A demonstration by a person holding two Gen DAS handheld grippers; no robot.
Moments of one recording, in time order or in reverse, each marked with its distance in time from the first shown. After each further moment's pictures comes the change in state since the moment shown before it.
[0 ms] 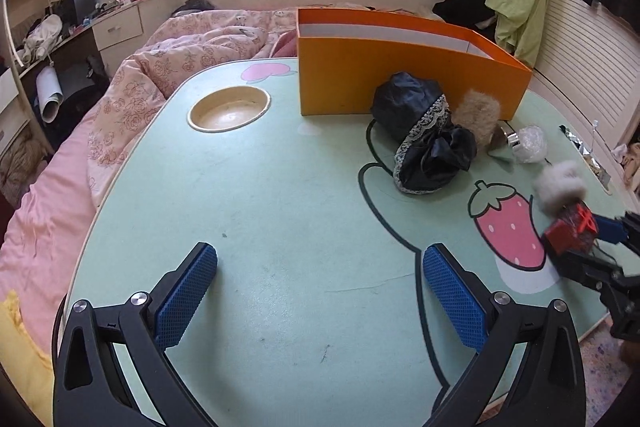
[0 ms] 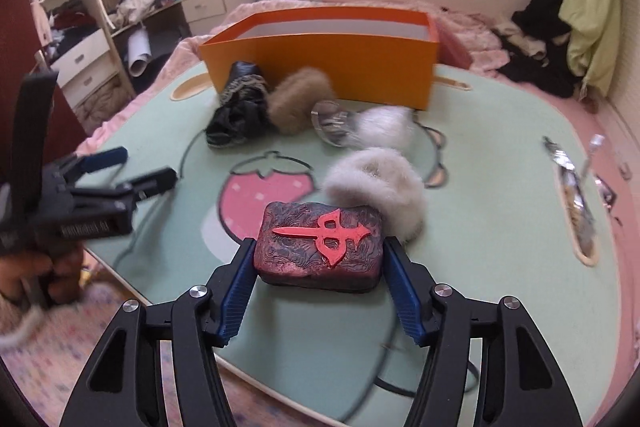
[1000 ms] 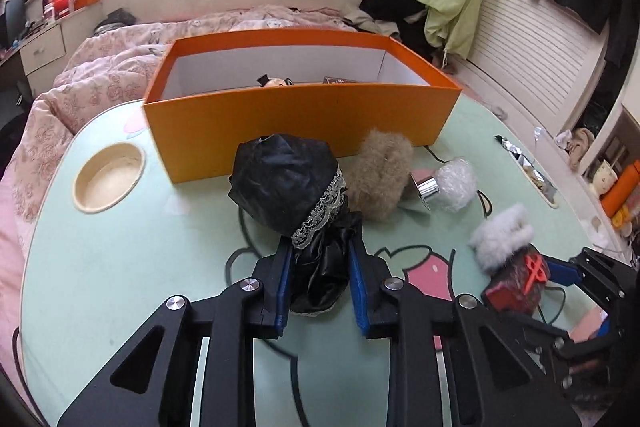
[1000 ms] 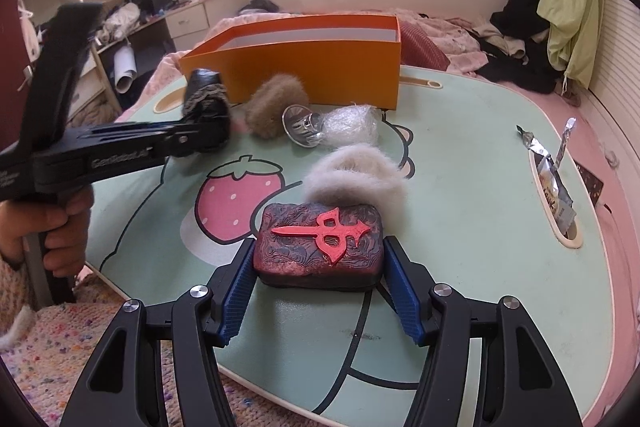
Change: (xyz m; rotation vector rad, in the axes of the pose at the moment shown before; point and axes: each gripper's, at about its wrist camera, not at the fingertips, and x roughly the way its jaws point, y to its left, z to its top) left arm 0.018 -0.046 0.046 0.097 -0.003 -0.243; right arm -0.005 -0.011 -0.004 0.053 -0.036 -0.022
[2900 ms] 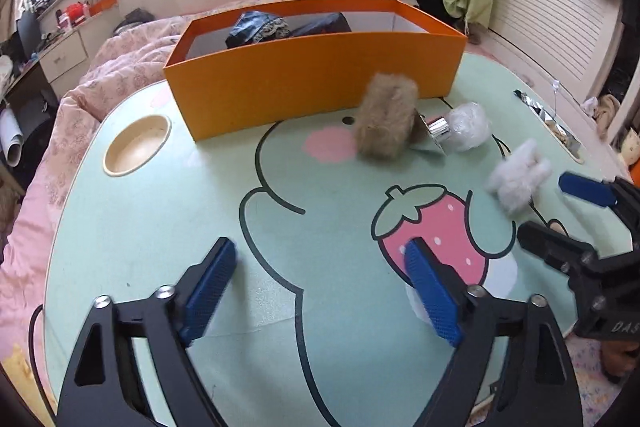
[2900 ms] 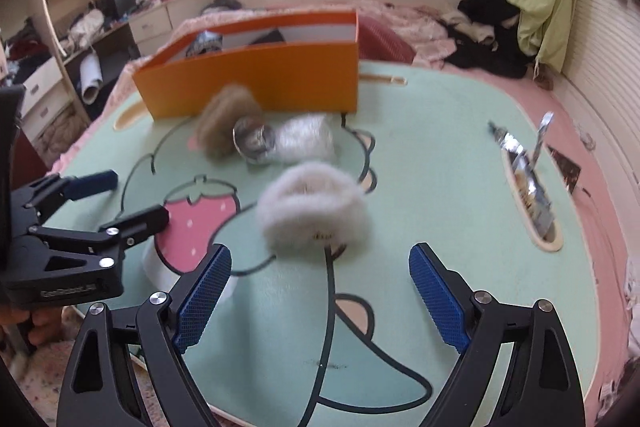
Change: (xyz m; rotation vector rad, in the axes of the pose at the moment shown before) left arm 0.002 -0.016 -0.022 0.043 0.079 0.139; right arm 0.014 -0.013 0.013 0.071 0.050 -0.103
